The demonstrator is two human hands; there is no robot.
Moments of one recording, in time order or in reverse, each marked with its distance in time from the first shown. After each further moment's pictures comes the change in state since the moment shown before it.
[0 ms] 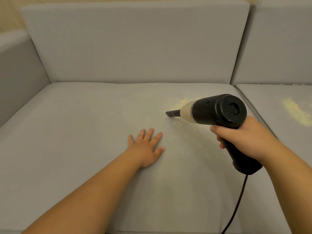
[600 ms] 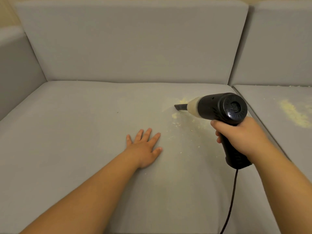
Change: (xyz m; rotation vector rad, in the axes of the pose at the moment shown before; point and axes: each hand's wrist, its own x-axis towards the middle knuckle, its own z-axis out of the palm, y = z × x) left_hand 0.002 -0.001 0.000 -0.006 -0.004 0.001; right_hand 0.014 0.011 0.013 0.152 0.162 0.064
